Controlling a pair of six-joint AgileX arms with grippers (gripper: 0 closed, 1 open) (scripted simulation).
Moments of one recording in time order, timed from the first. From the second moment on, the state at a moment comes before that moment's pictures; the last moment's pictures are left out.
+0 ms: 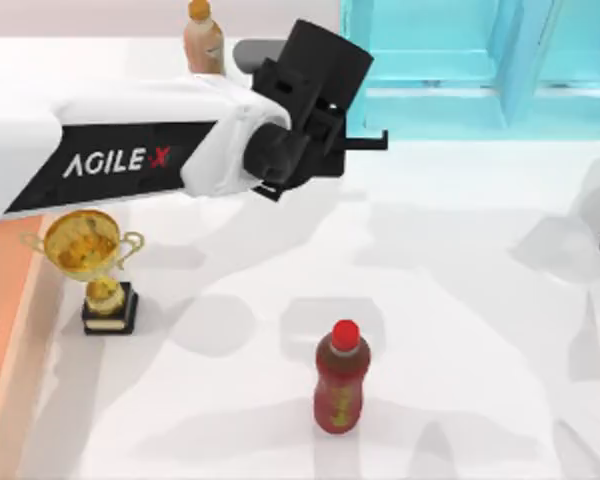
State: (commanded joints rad) left arm -0.67 2.01 1.39 -0.21 -0.44 -0.44; right arm 0.00 0.00 0.00 0.00 0.00 0.00
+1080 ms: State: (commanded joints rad) left arm 0.58 1.08 0.57 -0.27 0.48 0.40; right arm 0.00 0.00 0.00 0.00 0.00 0.00
